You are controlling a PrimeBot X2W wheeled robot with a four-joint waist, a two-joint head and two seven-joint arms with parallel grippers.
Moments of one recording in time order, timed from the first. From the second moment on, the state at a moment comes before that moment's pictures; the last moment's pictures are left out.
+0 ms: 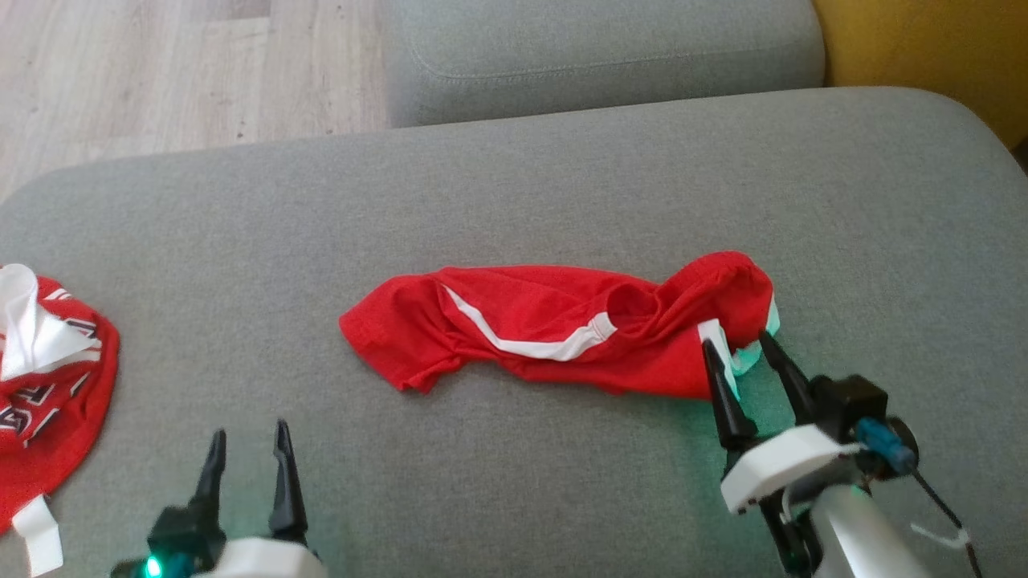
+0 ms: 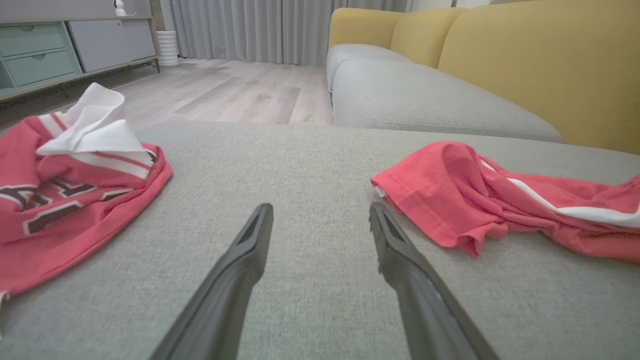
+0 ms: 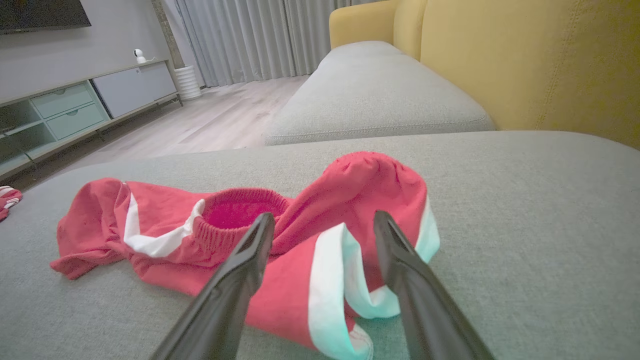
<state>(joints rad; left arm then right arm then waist) -0.01 0.10 -0.10 0.41 -0.25 0.04 -0.26 -0.21 -0.06 0.19 0.58 0.17 0.12 -0.26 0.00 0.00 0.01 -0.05</state>
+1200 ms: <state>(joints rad) 0.01 0.05 -0.08 0.44 -0.21 -0.04 -0.26 -0.43 -0.06 0.55 0.84 0.54 0.12 -0.22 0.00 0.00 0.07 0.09</state>
